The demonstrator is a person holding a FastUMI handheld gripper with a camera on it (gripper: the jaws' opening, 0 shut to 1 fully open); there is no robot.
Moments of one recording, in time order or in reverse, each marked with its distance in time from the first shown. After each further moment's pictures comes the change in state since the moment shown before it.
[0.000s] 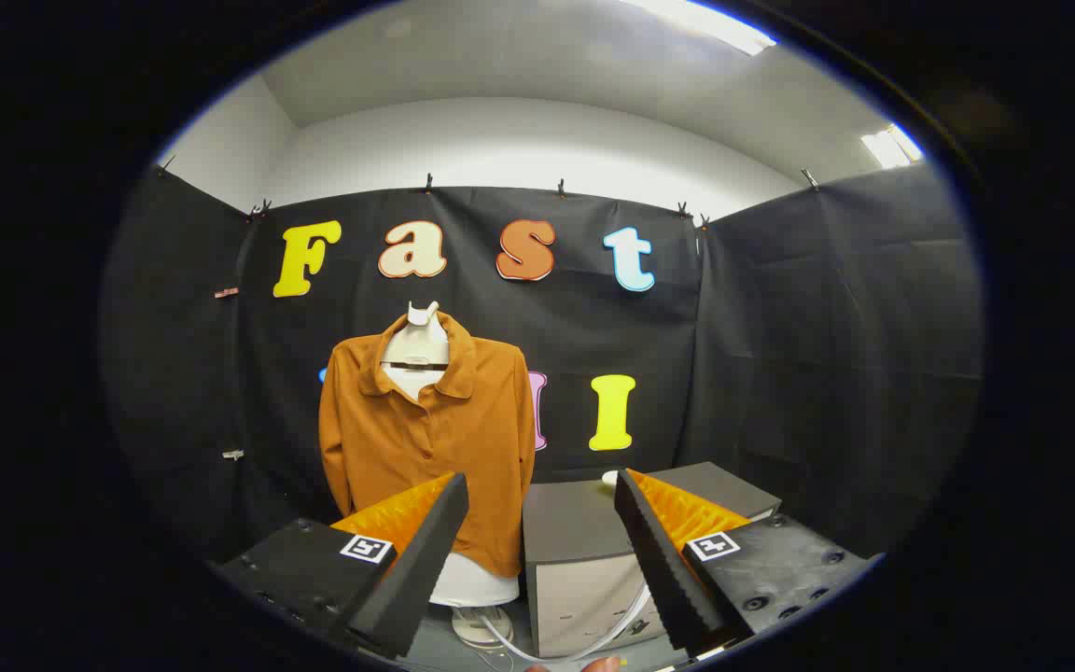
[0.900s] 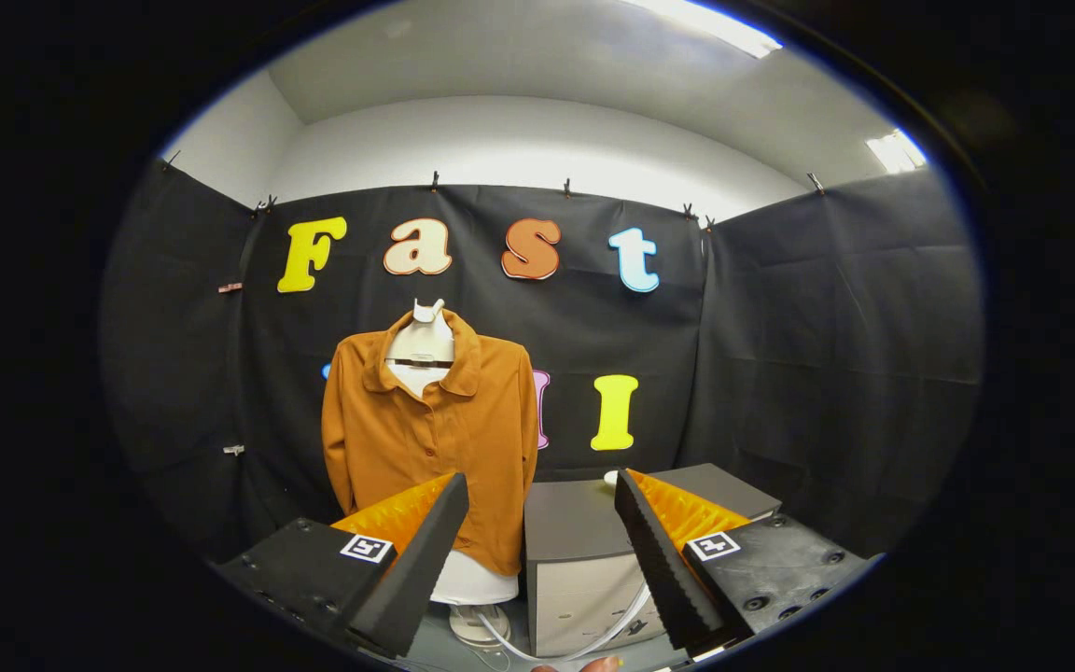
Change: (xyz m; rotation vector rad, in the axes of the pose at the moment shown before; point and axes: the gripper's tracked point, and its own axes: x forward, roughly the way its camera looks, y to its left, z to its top) arm 0.002 0.003 0.003 -0.003 0.002 -0.001
